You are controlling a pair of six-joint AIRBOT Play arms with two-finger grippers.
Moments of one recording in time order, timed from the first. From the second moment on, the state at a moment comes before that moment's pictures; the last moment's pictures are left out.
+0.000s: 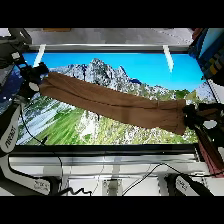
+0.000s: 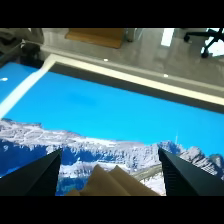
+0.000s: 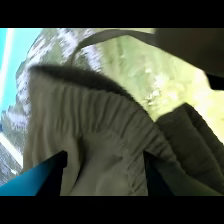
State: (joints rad) left arm 0.14 -1.68 1.37 1.12 0.20 -1.20; right arm -0.42 -1.07 0.57 -0.97 0.34 1.87
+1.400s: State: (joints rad) left arm 0.25 -1.96 1.48 0.75 -0.40 -1.55; right arm -0.41 -1.03 0.73 -0.96 0.49 1.67
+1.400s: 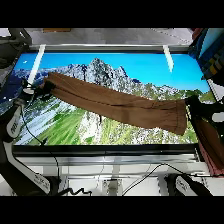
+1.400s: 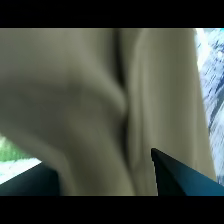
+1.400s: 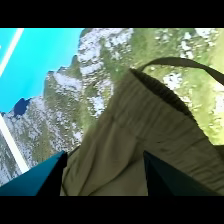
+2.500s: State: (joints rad) left arm 0.19 -1.50 1.67 1.14 -0.90 -1.12; right arm 0.18 -1.22 1.13 -0.95 0.51 1.52
